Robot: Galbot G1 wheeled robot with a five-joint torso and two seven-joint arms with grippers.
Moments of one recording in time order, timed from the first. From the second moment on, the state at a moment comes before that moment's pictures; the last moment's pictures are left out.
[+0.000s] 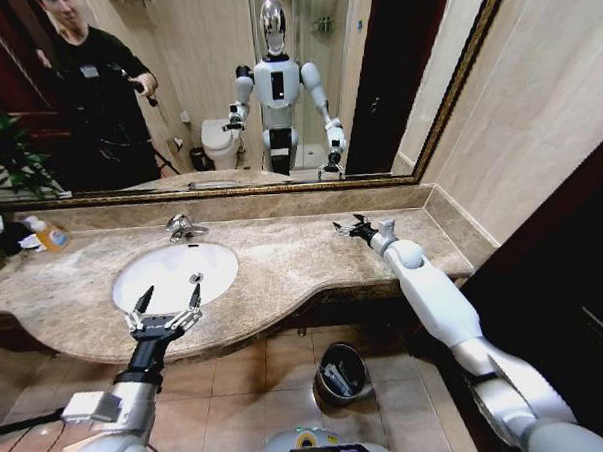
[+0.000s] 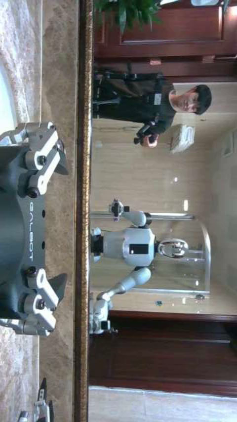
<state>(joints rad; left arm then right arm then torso) 1.84 -1.36 -0.82 -2.47 -0.37 0.04 0.05 -0.46 1.12 0.19 1.17 0.41 -0.24 -0.28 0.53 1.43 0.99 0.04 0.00</state>
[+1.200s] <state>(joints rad) 1.84 -1.36 -0.82 -2.47 -0.37 0.04 0.05 -0.45 1.00 0.24 1.03 0.46 -0.32 -0.45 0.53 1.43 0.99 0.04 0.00</state>
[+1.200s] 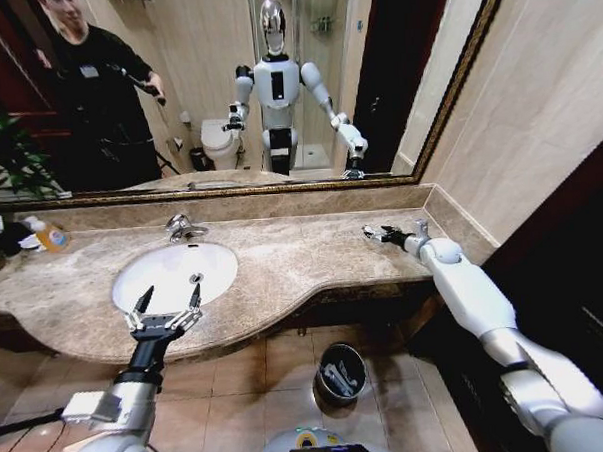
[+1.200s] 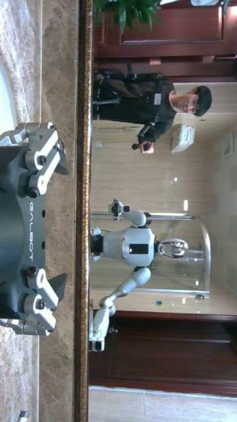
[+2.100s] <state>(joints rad) 1.84 -1.36 -0.82 -2.47 -0.37 0.04 0.05 -0.49 1.00 0.24 1.07 0.45 -0.32 -0.42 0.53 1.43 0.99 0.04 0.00</state>
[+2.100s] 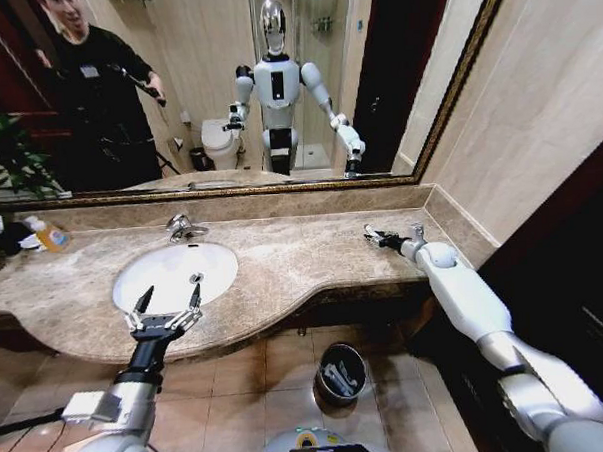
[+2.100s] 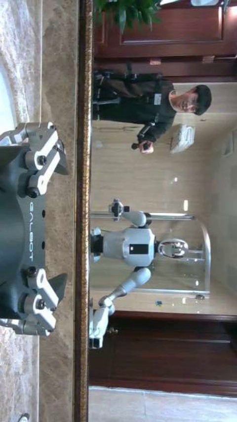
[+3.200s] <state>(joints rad) 1.84 -1.36 -0.82 -2.47 -0.37 0.04 0.05 -1.20 0.89 0.65 1.93 0.61 -0.39 -0.31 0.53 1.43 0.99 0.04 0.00</state>
